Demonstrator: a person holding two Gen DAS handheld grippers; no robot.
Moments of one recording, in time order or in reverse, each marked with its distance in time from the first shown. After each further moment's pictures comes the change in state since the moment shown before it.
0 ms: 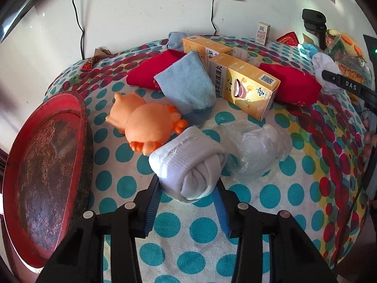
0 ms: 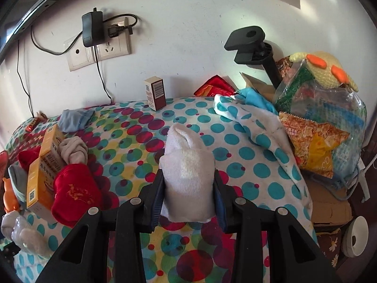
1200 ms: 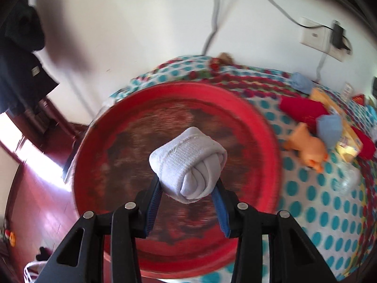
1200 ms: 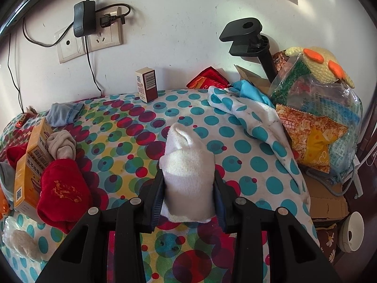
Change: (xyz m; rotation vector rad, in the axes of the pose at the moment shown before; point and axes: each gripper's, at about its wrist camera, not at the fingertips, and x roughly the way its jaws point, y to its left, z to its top) left arm -0.071 0.196 -0.035 -0.323 -0.061 0.289; right arm 0.009 0.001 -0.003 -0.003 0.030 -0.066
